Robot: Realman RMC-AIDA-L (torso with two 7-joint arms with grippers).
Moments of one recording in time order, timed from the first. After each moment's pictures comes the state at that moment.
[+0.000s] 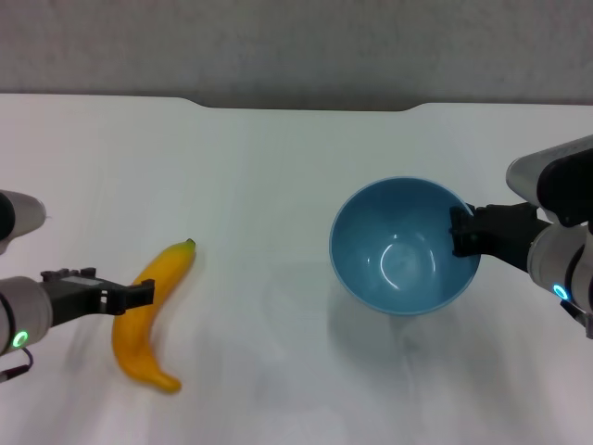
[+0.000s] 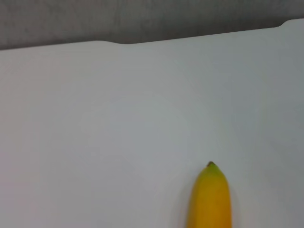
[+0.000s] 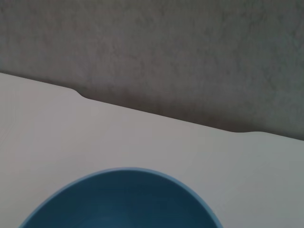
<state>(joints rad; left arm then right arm) -0.12 -2.04 -1.52 -1.36 2.49 -0.65 0.38 0.19 2.01 -1.92 -1.40 0.21 0.47 0.13</state>
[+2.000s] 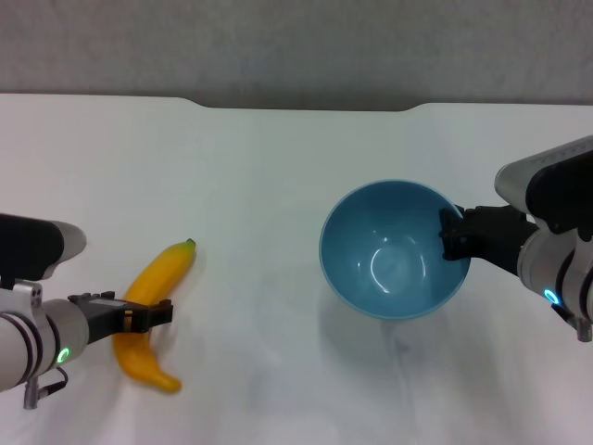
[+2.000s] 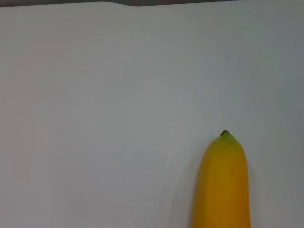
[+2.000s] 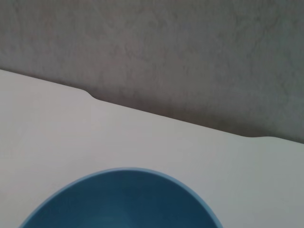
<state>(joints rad) -0.23 -2.04 -1.40 -1.09 2.58 -0.45 0.18 0.19 2.01 -1.94 -1.41 0.20 0.45 0.13</state>
